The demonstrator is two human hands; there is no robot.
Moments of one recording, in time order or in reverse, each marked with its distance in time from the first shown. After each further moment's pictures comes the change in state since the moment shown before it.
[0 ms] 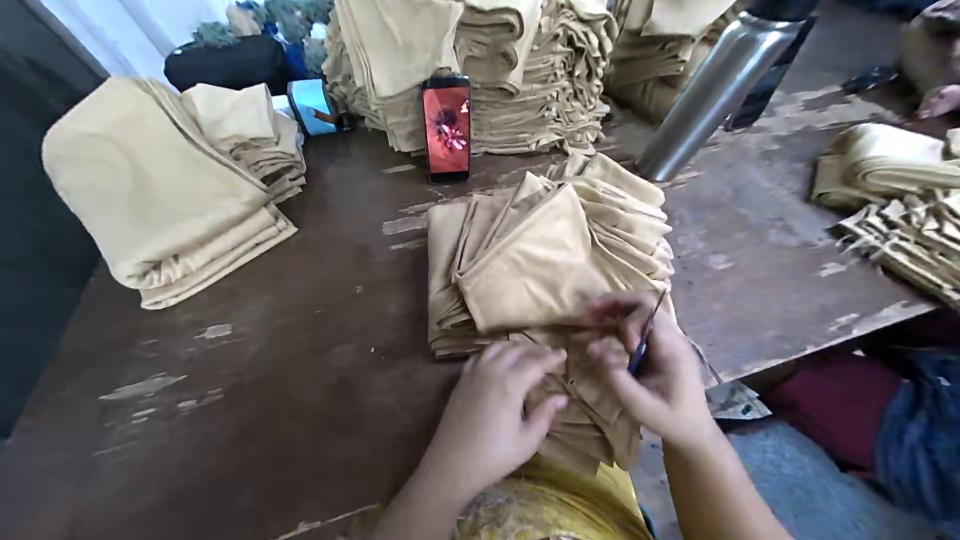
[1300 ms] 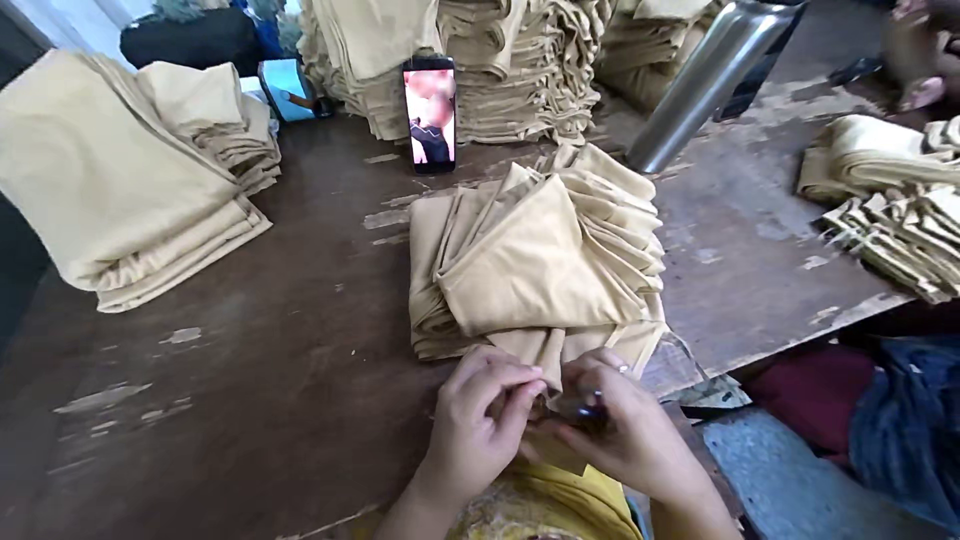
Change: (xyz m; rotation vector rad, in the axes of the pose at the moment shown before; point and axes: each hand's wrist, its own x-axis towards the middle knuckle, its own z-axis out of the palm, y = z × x) left_hand -0.004 -0.009 0.023 -0.360 0.488 0.213; right_hand -0.034 -0.022 0.009 -0.178 -0.152 -0.051
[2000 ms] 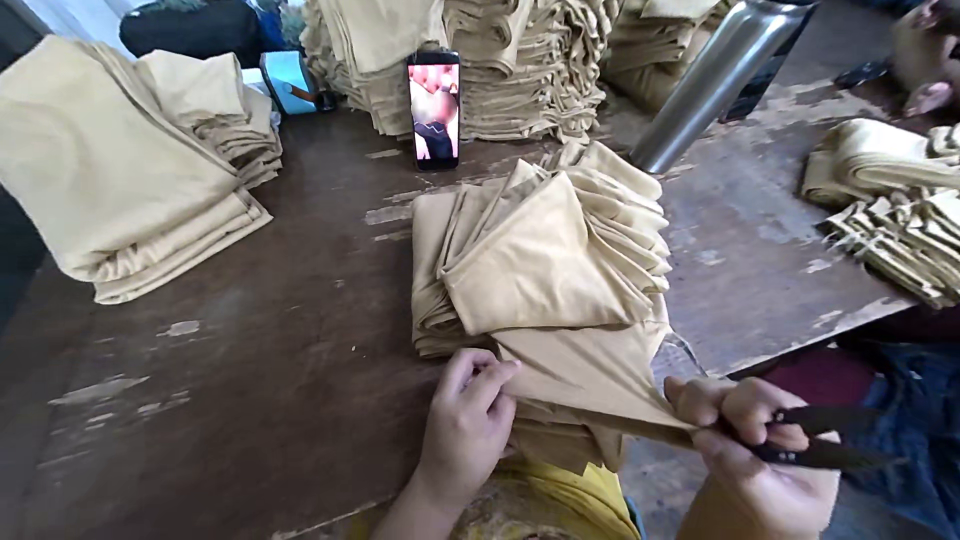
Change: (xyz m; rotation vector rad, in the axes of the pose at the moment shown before) left_hand -0.012 -0.003 0.002 0.403 0.085 0.002; right_hand -0.012 -0.006 -0.047 0.586 0.273 0.034
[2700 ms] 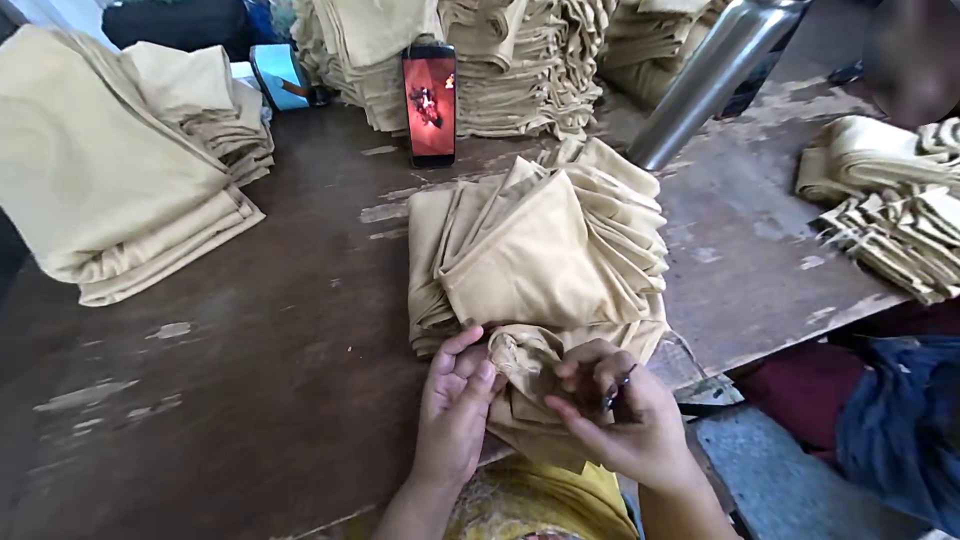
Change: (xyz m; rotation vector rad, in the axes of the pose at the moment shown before) left_hand -0.002 0.001 -0.002 -1.229 0.067 -0.689; right_hand 0.012 0.036 0.047 -0.305 -0.157 -0.040
